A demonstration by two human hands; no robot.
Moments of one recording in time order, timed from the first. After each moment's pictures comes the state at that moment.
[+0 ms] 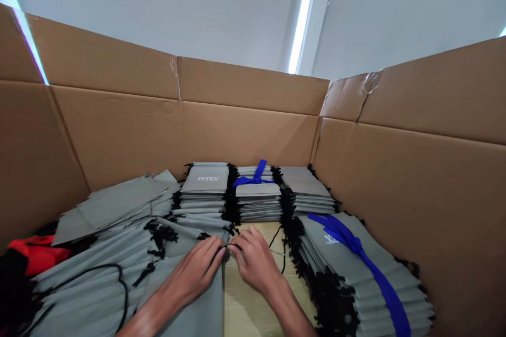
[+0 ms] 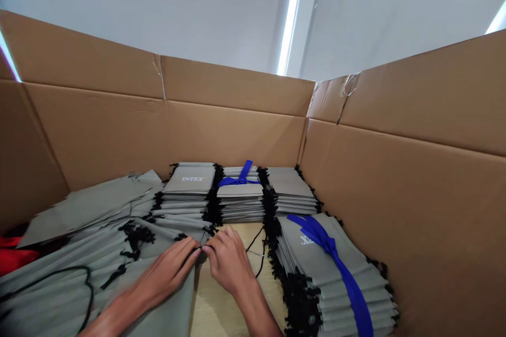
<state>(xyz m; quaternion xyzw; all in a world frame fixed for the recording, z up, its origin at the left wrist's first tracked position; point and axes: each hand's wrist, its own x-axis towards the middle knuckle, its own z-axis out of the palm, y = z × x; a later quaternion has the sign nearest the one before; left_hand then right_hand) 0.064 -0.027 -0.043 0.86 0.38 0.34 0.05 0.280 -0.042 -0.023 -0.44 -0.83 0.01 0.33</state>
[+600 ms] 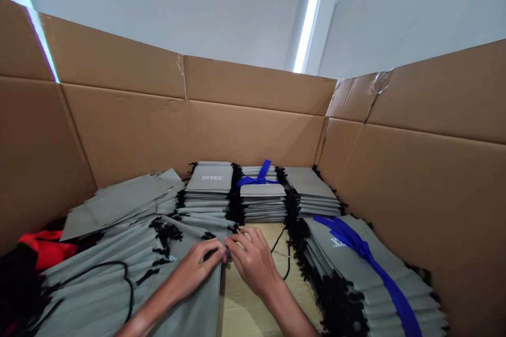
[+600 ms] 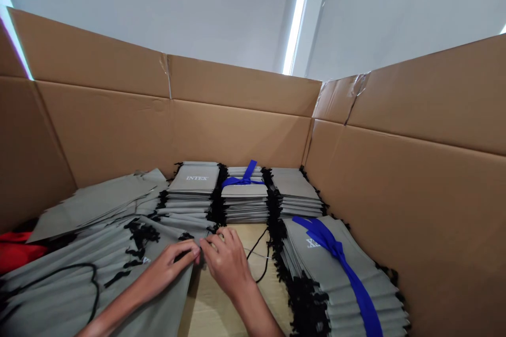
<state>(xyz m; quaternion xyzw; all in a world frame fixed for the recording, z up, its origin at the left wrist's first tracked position) 0.061 -0.029 -0.018 0.78 0.40 0.36 0.34 0.267 -0.032 -0.032 -0.31 -0.83 -0.20 0.42</state>
